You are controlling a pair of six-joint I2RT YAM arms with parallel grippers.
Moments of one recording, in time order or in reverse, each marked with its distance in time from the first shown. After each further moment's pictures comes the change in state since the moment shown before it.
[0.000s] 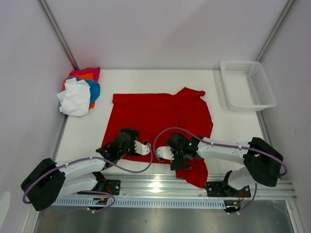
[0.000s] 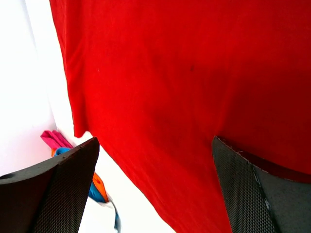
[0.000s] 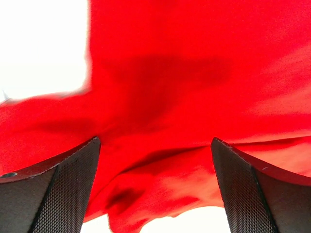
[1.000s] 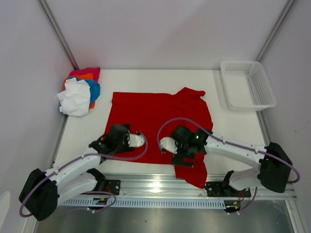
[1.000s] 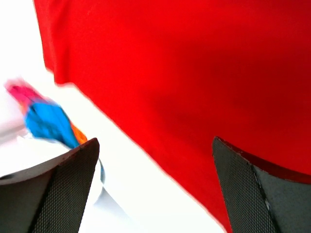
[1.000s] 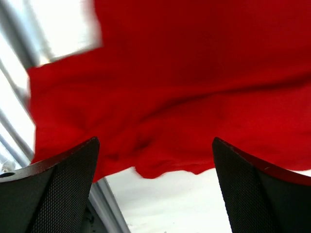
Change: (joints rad) left arm 0.081 -0.154 0.113 -0.405 -0.064 -0.074; right arm 0.028 -0.140 0.118 -0.299 -0.037 0.183
